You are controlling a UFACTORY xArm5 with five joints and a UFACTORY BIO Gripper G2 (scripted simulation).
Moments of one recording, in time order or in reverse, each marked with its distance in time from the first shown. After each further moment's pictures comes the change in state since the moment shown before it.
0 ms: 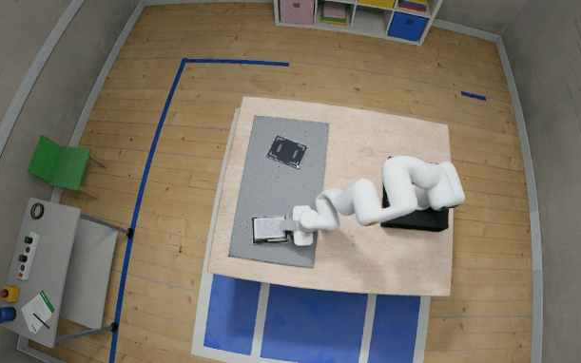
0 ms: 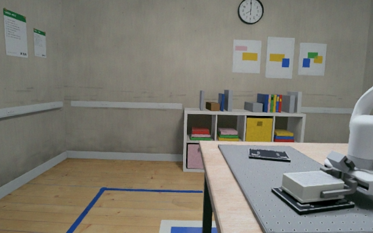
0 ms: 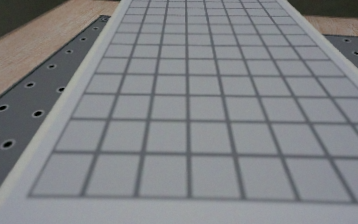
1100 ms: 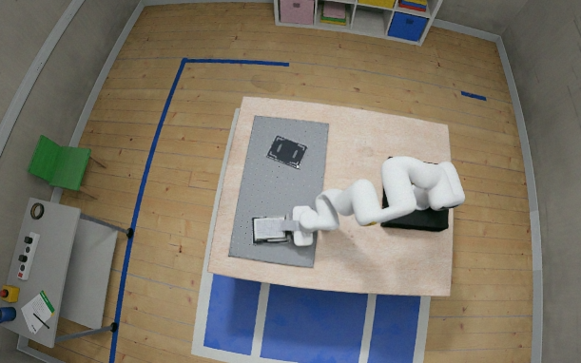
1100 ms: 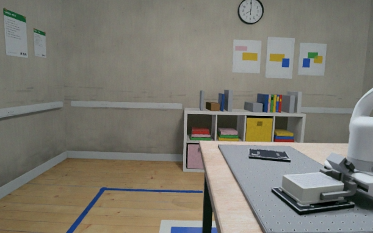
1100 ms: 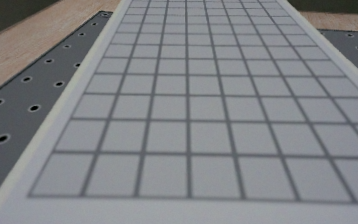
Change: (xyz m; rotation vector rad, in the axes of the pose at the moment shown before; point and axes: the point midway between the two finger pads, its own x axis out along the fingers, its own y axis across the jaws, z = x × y) arm 0.000 0.000 -0.005 0.000 0.000 0.000
